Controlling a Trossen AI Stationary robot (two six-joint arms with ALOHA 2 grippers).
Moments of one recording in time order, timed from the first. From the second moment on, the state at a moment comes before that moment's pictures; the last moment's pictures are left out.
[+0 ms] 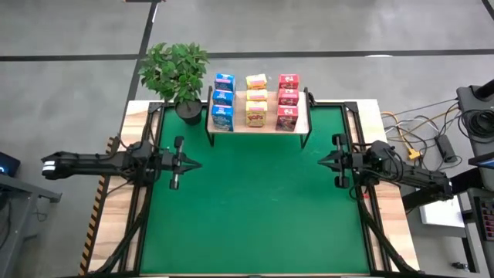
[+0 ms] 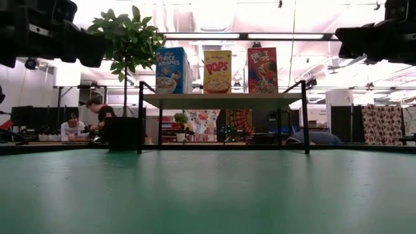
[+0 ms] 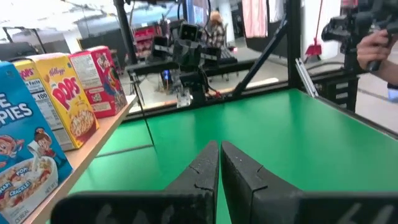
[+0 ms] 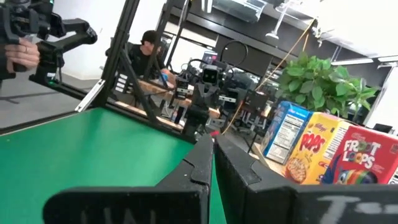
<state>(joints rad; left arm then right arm) 0.08 0.38 0.13 0.23 0.15 0.20 -0.29 0.01 0.02 0.18 -0.43 -0.31</state>
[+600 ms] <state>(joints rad) 0.08 0.38 0.03 0.43 0.13 0.11 -0.29 0.01 0.02 0.18 -0.53 -0.27</state>
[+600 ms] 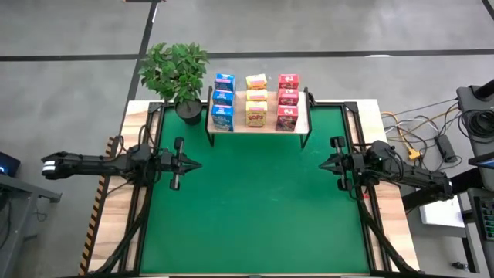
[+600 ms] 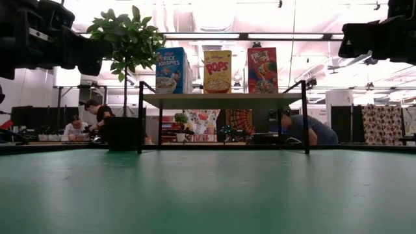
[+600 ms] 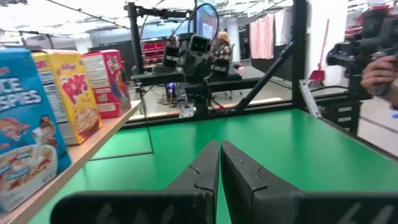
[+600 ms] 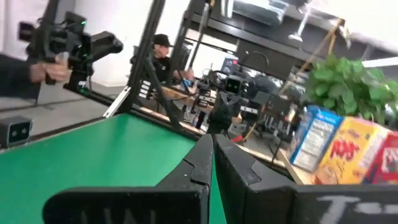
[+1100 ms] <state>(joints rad) 0.08 0.41 0.04 0.43 0.12 0.13 -0.29 0.02 0.03 0.18 -0.52 -0.19</state>
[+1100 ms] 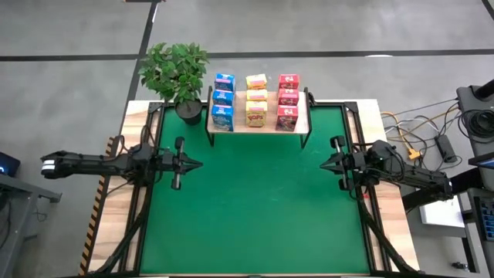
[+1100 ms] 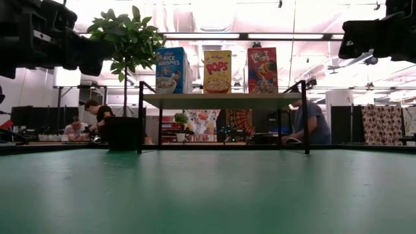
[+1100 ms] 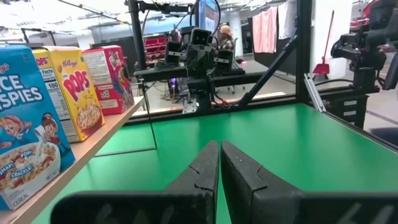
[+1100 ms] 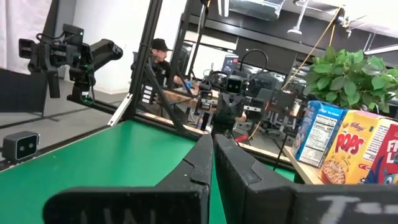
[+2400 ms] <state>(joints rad) 0.08 0.52 0.04 0.43 0.11 0.13 -0.29 0.02 0.03 0.17 -0.52 -0.19</state>
